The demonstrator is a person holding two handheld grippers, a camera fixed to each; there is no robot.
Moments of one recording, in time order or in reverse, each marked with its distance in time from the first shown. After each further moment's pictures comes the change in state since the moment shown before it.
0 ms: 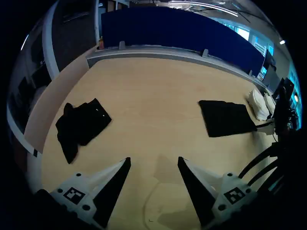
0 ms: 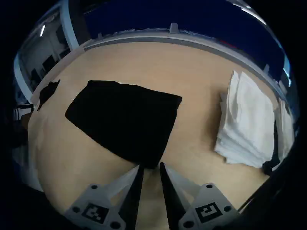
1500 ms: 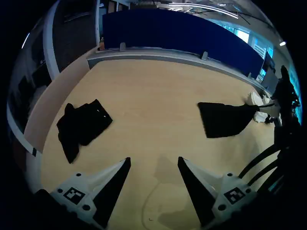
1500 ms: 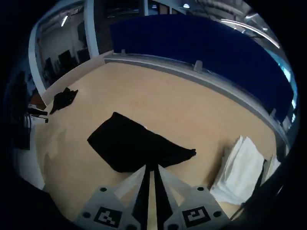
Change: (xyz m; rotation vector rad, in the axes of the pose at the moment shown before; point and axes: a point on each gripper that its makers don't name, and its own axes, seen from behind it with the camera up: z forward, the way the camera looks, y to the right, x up) left arm 0.002 0.000 -0.008 -0.011 0.018 -0.010; right arm 0.107 -0.055 -0.043 0.050 0.149 -0.191
